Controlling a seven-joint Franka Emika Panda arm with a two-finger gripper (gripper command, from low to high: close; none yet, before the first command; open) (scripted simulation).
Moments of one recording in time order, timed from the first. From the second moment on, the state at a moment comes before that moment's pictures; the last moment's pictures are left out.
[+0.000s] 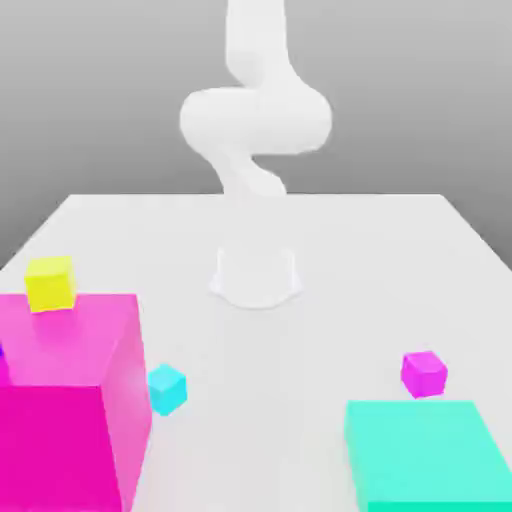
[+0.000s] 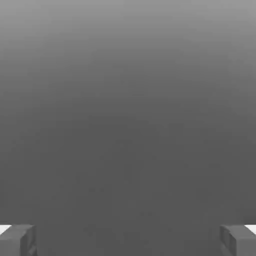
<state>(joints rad) 0.07 -0.72 0.00 -2.35 0.00 2.35 0.69</state>
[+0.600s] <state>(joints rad) 0.53 -0.07 0.10 -2.72 0.03 2.77 -0.11</state>
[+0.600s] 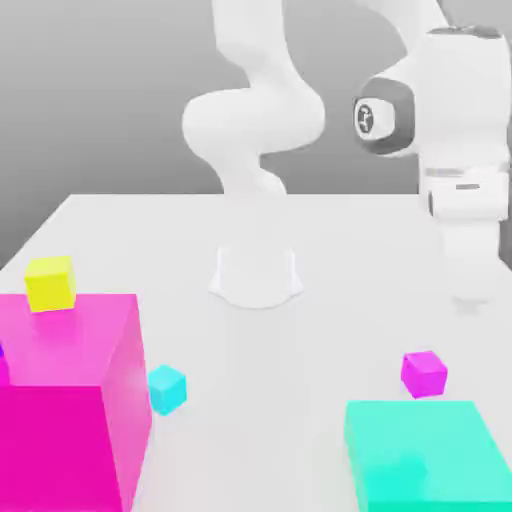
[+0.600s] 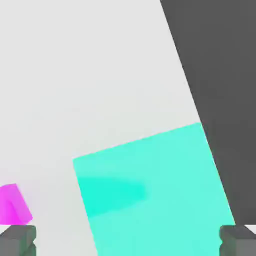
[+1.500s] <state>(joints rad) 0.52 -0.01 0.02 -2.74 -0.03 2.74 -0.25</state>
